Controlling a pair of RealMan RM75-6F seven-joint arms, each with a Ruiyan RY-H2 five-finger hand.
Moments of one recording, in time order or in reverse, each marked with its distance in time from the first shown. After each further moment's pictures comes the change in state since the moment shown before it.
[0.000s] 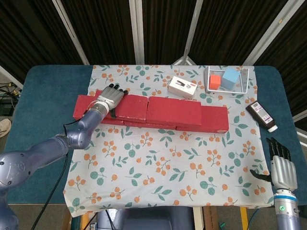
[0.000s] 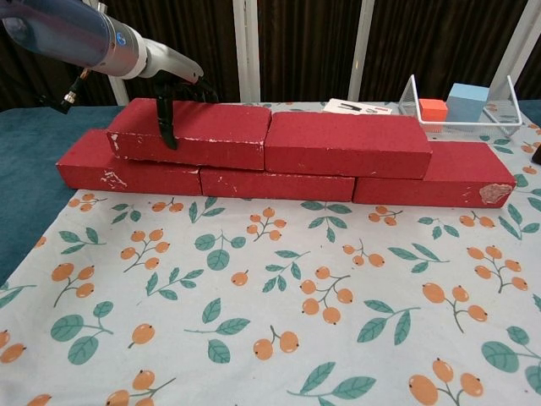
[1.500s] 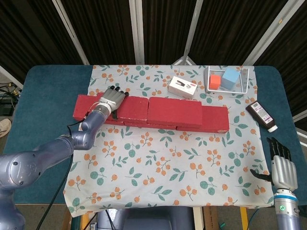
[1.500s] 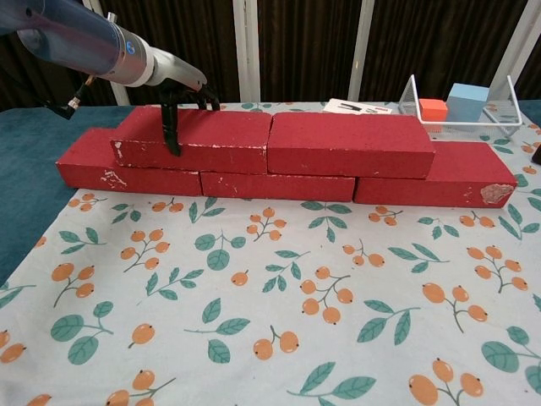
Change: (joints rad) left arm -0.055 -0.040 0.081 0.021 -0.069 0.003 -0.033; right arm -0.002 -0.002 0.006 0.001 0.006 -0.001 0.008
